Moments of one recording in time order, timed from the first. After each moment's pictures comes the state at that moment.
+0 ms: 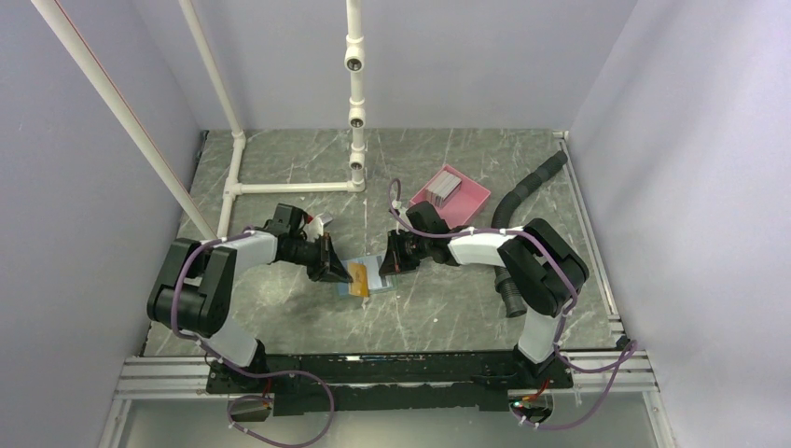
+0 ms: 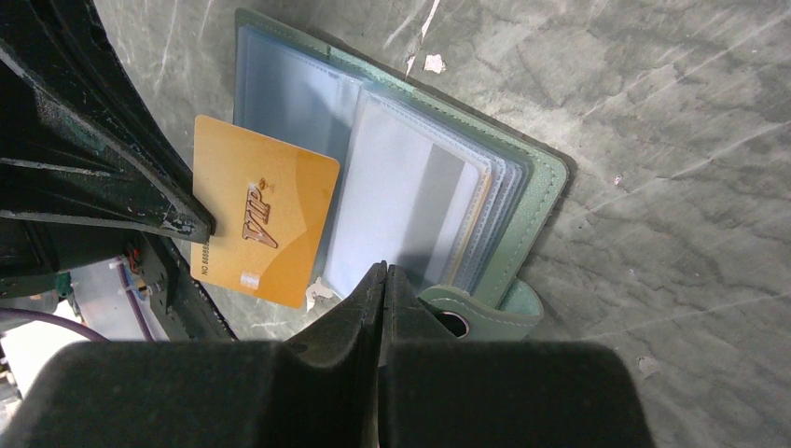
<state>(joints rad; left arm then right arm) -0.24 1.58 0.70 -0.27 0.87 -0.52 0.68 1.81 0.90 0.08 -0.50 0.54</state>
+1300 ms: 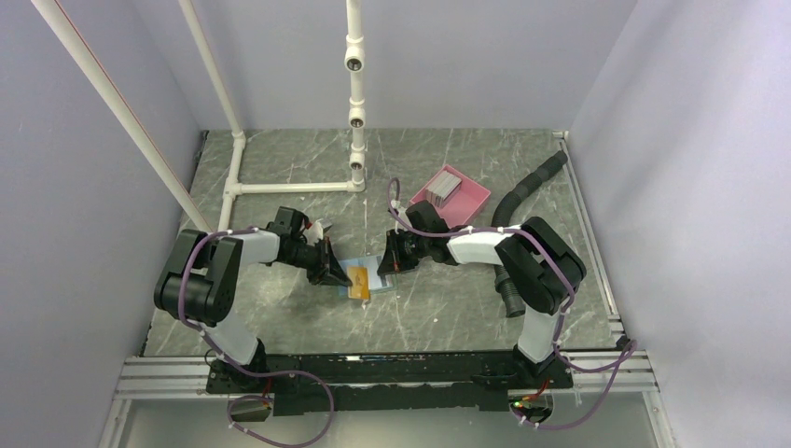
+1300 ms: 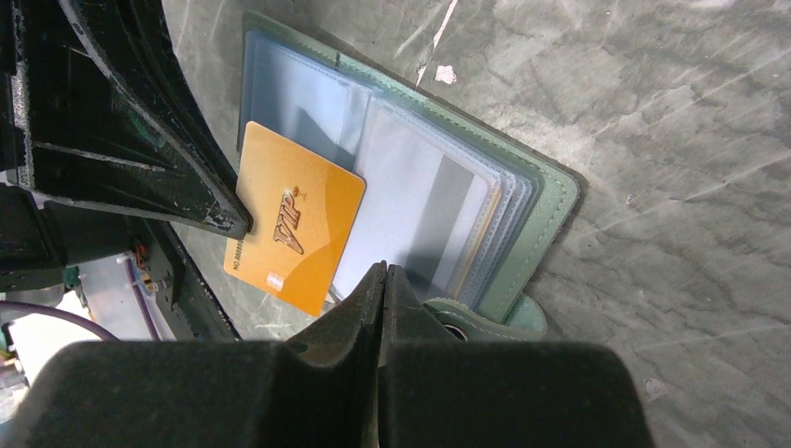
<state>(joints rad) -0.23 1.66 0.70 -0.26 0.88 -0.54 0.68 1.83 0.90 0.11 -0.53 0.54</state>
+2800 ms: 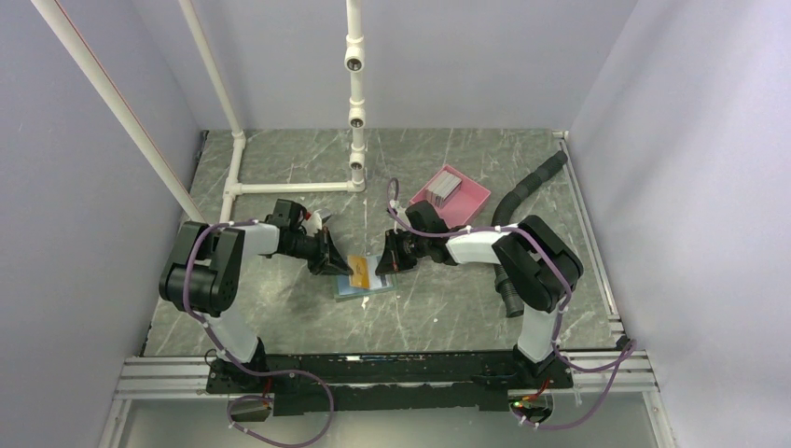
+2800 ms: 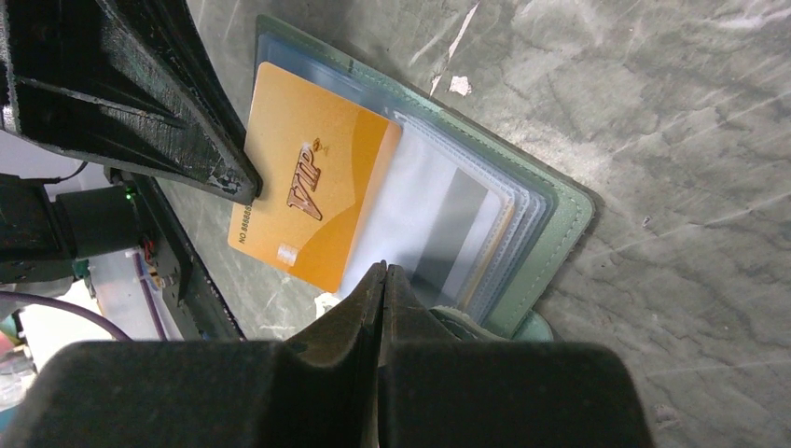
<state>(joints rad) -0.20 1.72 0.76 -0.22 0.93 -0.55 0.68 1.85 0.90 0.14 -0.56 0.54</state>
